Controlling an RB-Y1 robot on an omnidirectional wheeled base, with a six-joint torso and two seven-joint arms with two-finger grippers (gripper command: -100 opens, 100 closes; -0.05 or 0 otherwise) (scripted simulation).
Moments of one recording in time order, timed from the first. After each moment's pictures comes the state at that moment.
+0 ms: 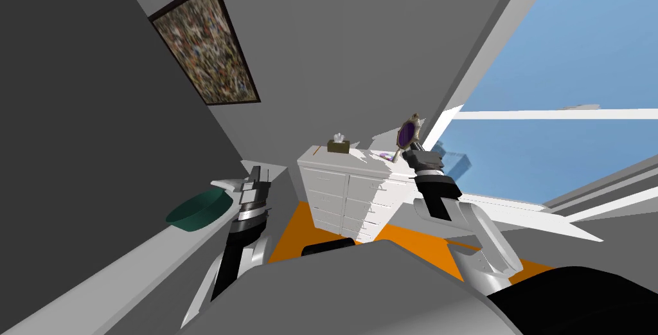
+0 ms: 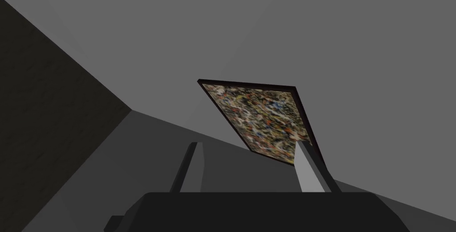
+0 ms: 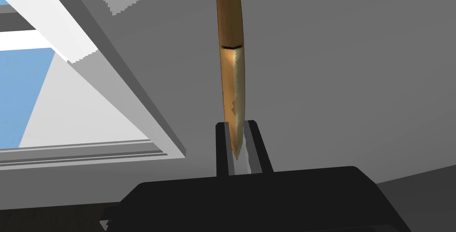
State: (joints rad) left arm 0.49 0.02 -0.01 -2.25 -0.12 -0.46 0.01; right arm 0.36 -0.30 -0.47 -2.38 0.63 0.17 0.48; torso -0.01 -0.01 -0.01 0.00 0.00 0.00
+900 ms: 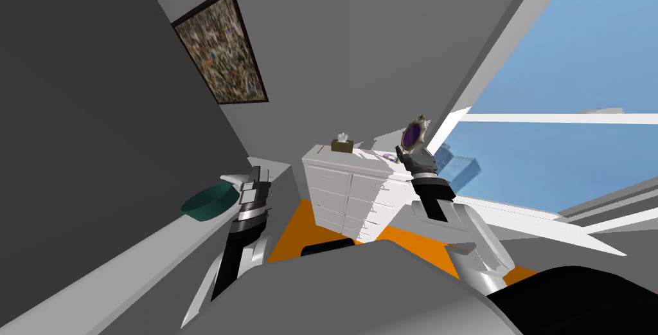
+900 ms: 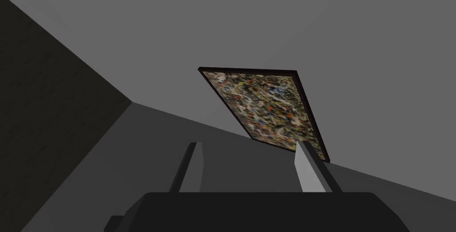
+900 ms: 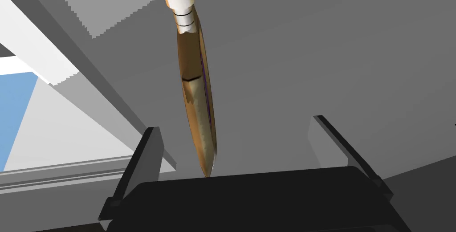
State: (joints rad) left arm 0.49 0.02 -0.01 -2.25 -0.12 -0.46 0.01; right arm 0.37 -0.29 -0.46 -2.33 0.63 0.12 0.48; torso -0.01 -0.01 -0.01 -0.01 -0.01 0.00
